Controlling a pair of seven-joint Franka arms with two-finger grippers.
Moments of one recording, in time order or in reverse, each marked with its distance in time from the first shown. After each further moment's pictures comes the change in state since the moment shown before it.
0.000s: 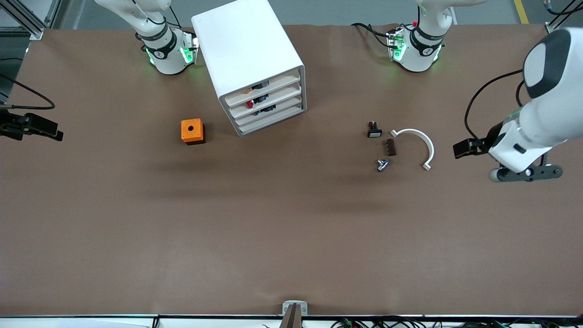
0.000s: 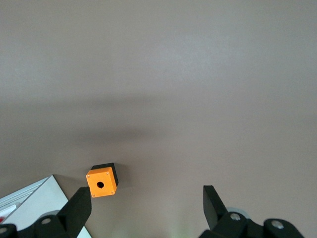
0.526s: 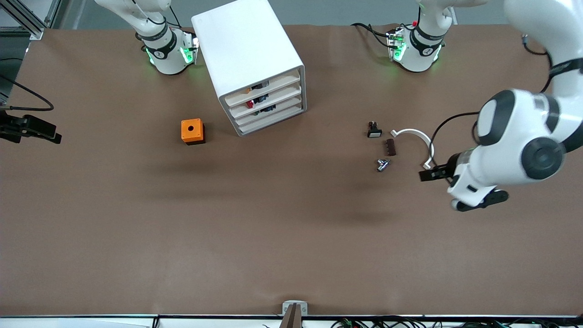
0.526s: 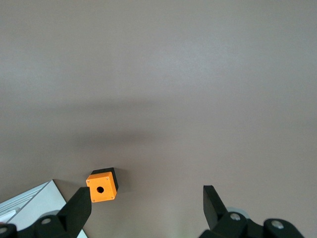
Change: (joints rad) left arm -0.090 0.235 -0.004 0.092 -0.040 0.014 -0.349; right arm 0.000 0.000 0.000 0.000 0.001 0.015 0.000
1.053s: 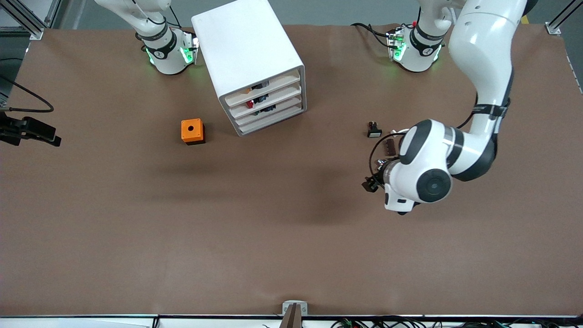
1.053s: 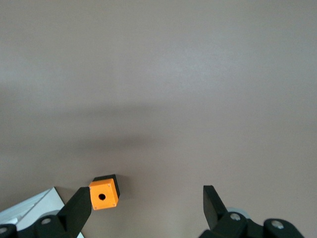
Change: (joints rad) left arm -0.182 0.188 -0.004 0.074 -0.114 0.014 -0.609; right arm 0.001 0.000 0.003 -0.002 0.001 0.039 0.031
